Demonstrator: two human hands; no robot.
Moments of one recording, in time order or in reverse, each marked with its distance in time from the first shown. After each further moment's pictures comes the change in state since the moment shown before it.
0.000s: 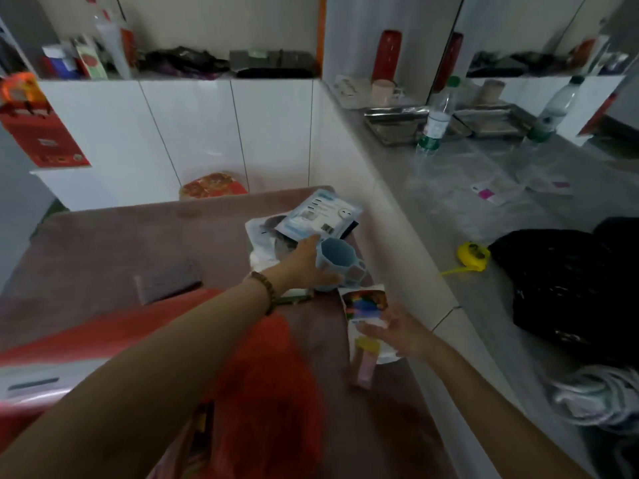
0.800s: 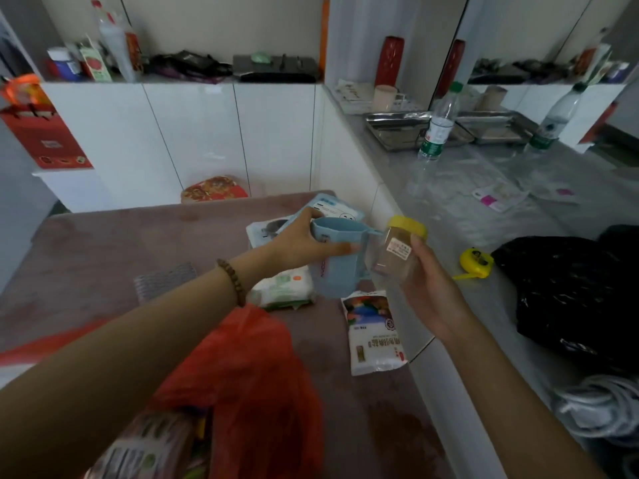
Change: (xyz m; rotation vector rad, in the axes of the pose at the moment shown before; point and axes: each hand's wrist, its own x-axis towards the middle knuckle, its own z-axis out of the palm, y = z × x) left_hand -0.033 0.035 -0.044 -0.390 0.088 0.109; right_hand -0.023 -0.065 -0.033 0.867 -0.007 -0.350
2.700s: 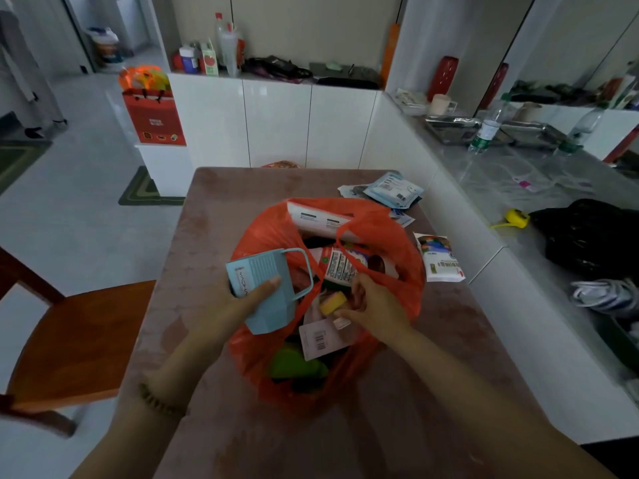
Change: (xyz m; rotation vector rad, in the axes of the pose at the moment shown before) left_hand -0.428 -0.147 -0.127 -0.418 0.446 -0.153; right_hand -0.215 0.184 0.215 -1.270 -0.112 -0.224
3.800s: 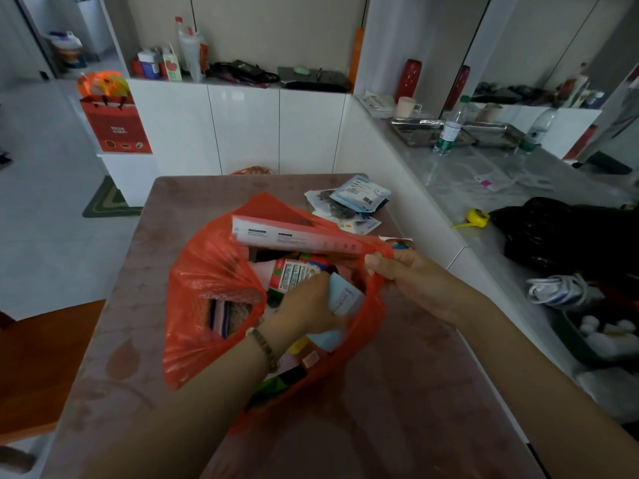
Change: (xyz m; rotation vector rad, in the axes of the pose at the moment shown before) left_hand 0.045 0.011 0.166 1.057 -0.391 0.308; right_hand -0.015 -0.005 -0.153 0.782 -0.277 0.080
